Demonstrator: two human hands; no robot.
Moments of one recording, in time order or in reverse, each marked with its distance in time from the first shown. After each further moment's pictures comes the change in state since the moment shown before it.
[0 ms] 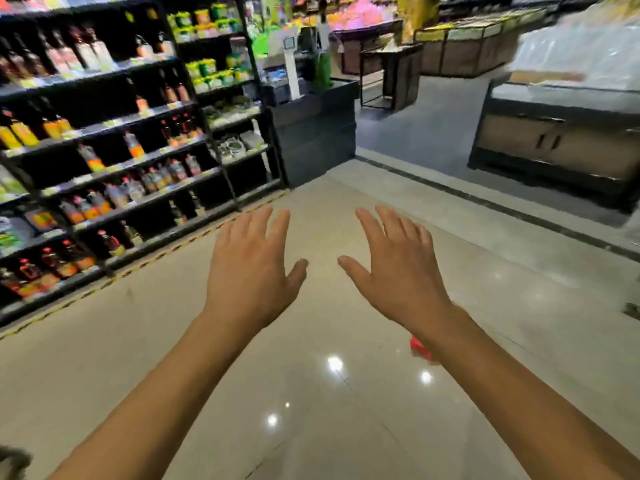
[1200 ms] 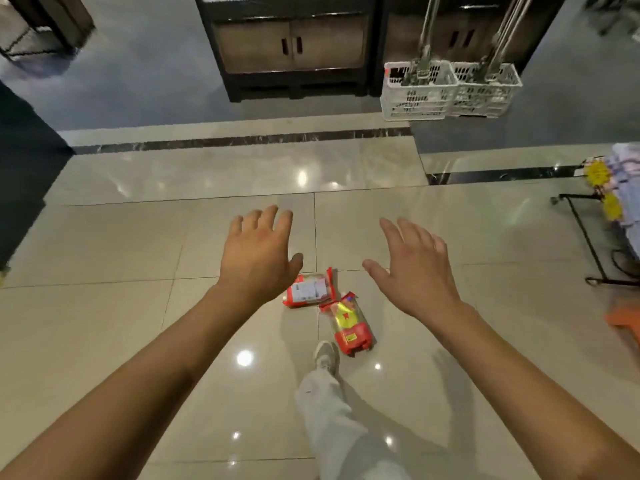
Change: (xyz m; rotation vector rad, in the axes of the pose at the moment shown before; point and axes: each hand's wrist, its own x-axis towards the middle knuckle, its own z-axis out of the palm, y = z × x) left_hand 0.584 0.231 0.395 -0.207 -0.265 0.953; right_hand 0.348 0.352 0.192 -0.210 -0.089 1.016
